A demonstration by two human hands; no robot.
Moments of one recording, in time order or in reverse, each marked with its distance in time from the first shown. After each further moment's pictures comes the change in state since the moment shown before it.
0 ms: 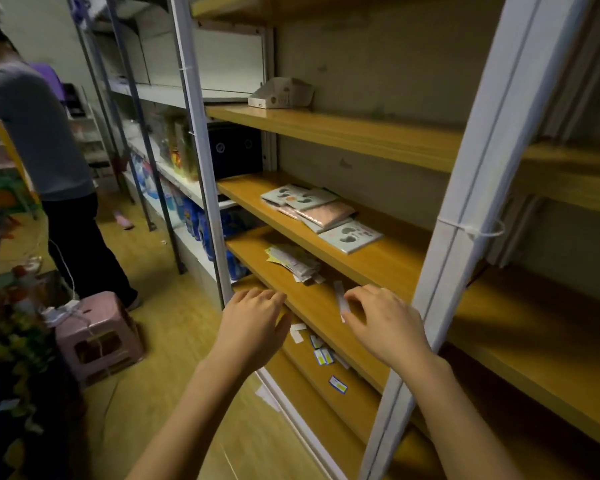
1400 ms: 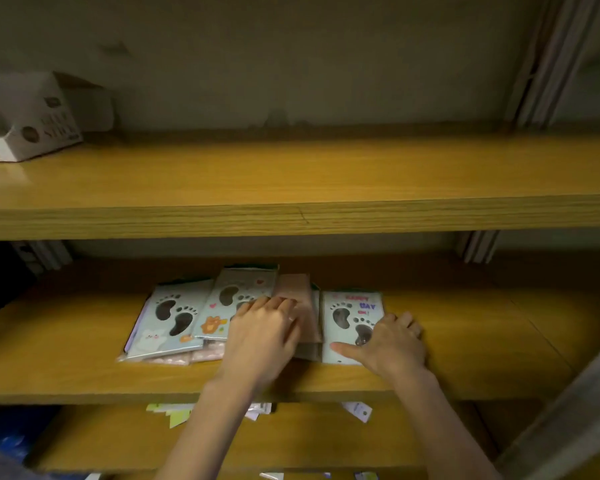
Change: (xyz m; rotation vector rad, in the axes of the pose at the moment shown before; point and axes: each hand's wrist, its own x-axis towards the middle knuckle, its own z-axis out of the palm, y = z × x) left_hand 0.418 -0.136 0.133 -0.339 -0.111 0.793; right_hand 0.333 0.024 0.114 -0.031 -0.041 1.371
